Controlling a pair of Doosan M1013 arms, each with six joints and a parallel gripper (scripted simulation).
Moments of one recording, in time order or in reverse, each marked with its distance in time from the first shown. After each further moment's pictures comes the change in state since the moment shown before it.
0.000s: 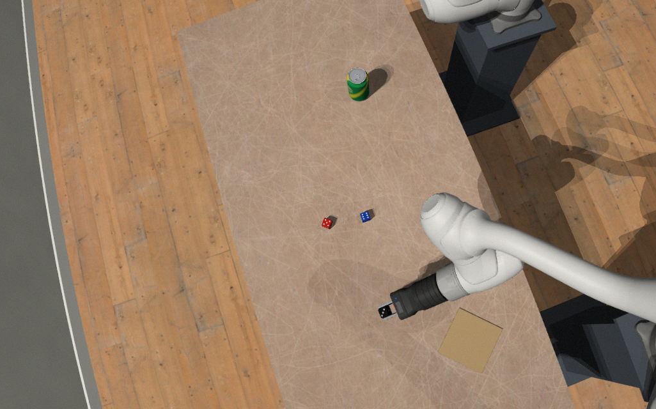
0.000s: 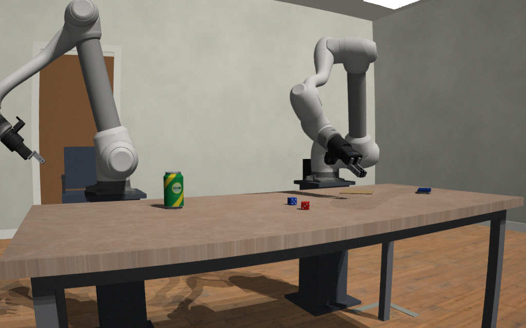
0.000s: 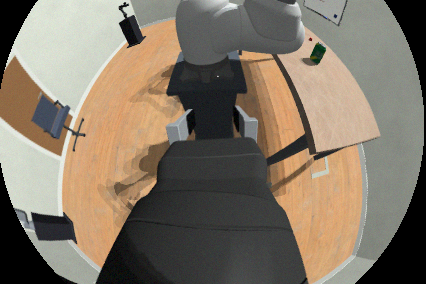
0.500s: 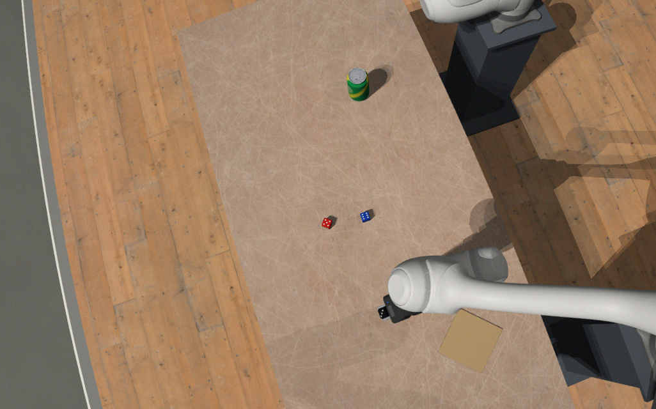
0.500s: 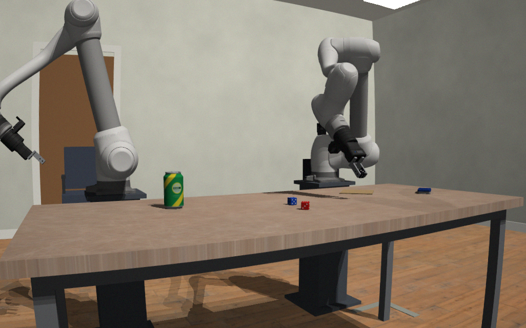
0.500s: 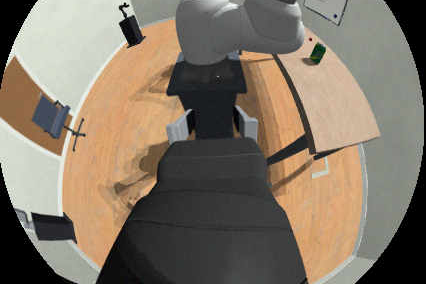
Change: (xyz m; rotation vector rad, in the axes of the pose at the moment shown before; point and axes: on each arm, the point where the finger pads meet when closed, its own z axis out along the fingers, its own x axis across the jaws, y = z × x) left arm 0.001 0.001 0.002 0.279 -0.017 0.009; right arm 0.000 0.000 0.000 0.000 0.000 0.000
